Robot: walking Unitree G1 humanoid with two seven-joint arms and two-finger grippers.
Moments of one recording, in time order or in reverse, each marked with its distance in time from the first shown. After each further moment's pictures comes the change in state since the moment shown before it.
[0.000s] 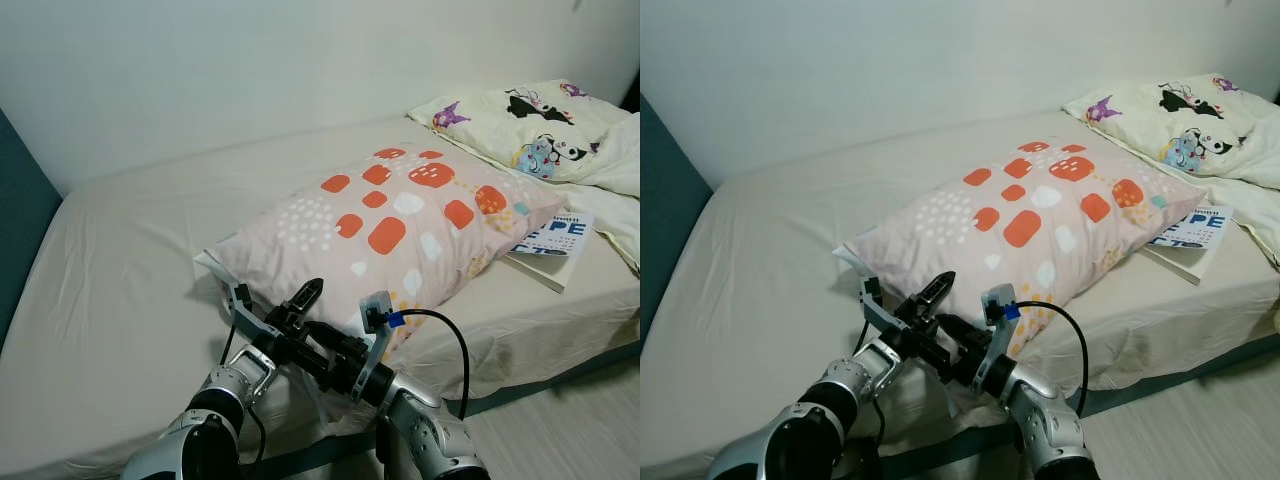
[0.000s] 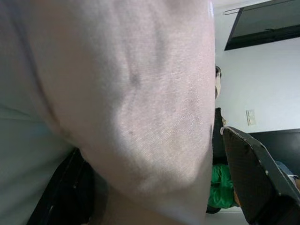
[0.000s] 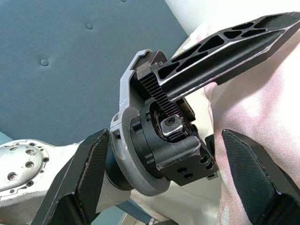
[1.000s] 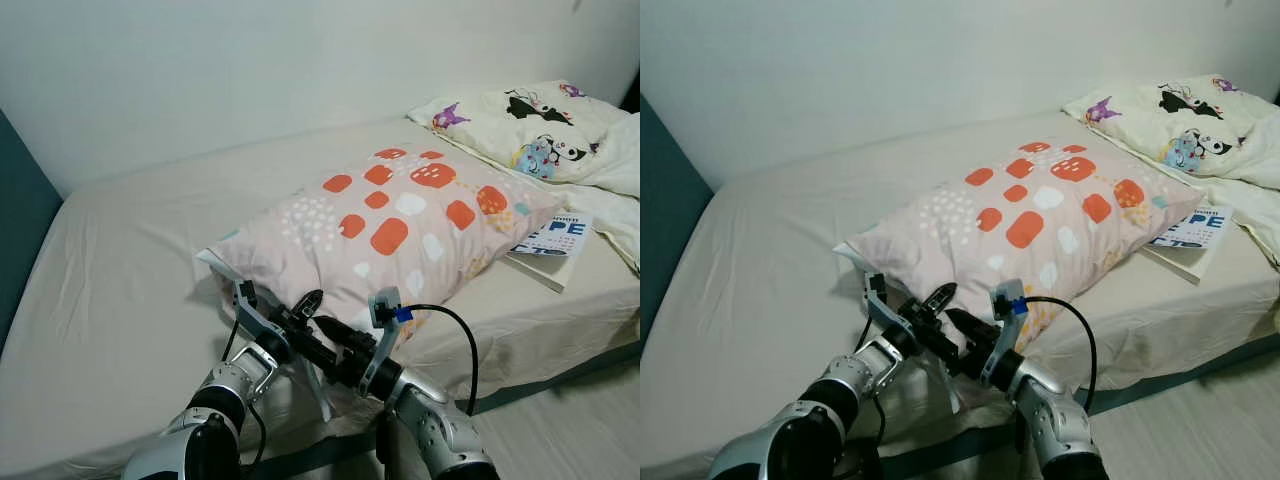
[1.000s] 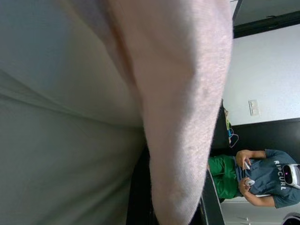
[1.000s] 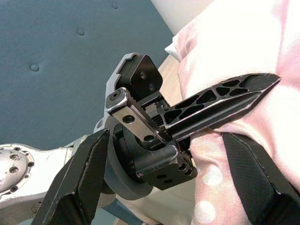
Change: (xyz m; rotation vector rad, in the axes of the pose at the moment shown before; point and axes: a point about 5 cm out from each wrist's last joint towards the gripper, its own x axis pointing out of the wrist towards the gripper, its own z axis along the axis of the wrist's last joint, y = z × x) left arm 0.003 -0.004 -0.002 0.021 0.034 -0.011; right arm -0.004 -0.008 0.008 -0.017 -0.013 -0.040
